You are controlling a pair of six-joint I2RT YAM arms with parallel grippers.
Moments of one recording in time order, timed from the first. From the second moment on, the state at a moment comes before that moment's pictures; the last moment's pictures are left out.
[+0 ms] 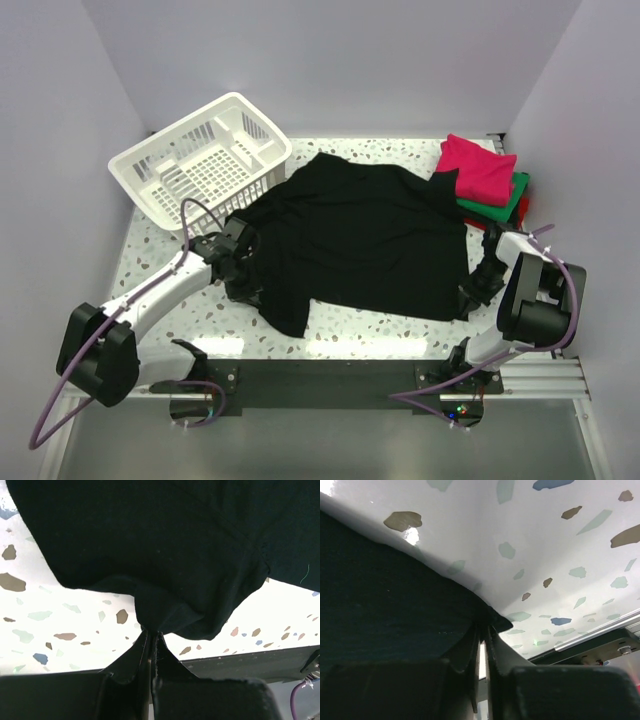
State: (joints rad) left arm -0.48 1.24 0.79 -0.84 0.09 -0.73; right arm -0.31 1.56 0.80 -0.94 0.08 0.57
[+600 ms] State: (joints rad) left arm -0.48 1.09 0.89 -1.07 0.04 -0.74; right arm -0.27 1.45 0.91 -1.18 0.06 0.51
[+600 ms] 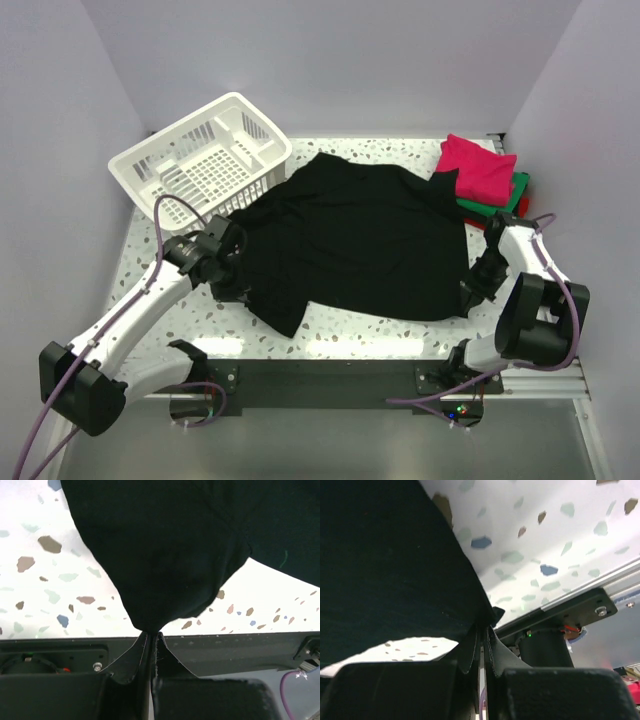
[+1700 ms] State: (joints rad) left arm -0.66 1.04 1.18 -1.31 0.01 -0.99; right arm -0.18 1.17 0.88 -1.34 0.00 0.51
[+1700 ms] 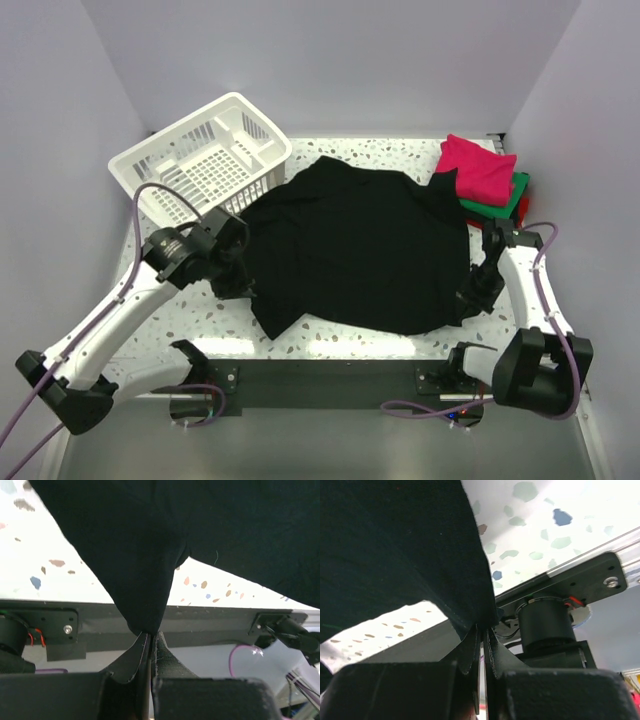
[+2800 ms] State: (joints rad) left arm -0.35 1.60 1.56 -1.06 -0.03 -0.57; right arm -0.24 1.84 1.36 -1.16 -0.13 0.44
